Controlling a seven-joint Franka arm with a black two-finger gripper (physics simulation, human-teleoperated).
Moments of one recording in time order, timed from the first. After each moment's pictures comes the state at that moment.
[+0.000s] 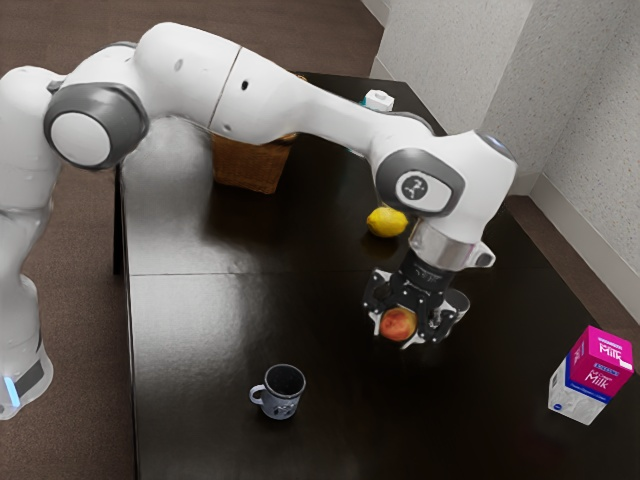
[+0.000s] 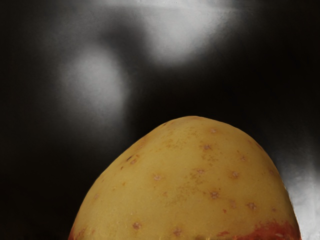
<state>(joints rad) -0.36 0.27 0.01 -1.46 -0.15 1.61 -1.25</state>
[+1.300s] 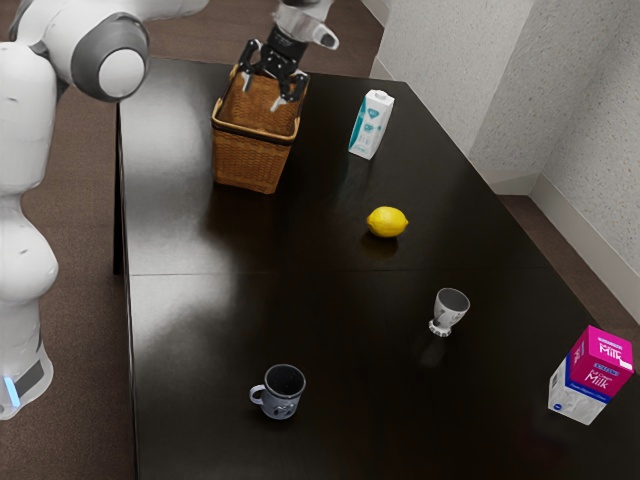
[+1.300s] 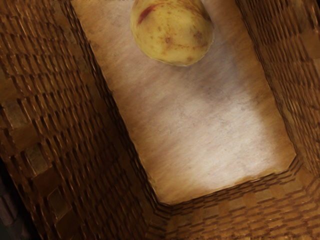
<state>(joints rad) 0.54 0.22 -0.01 -1.35 0.15 1.33 -0.28</state>
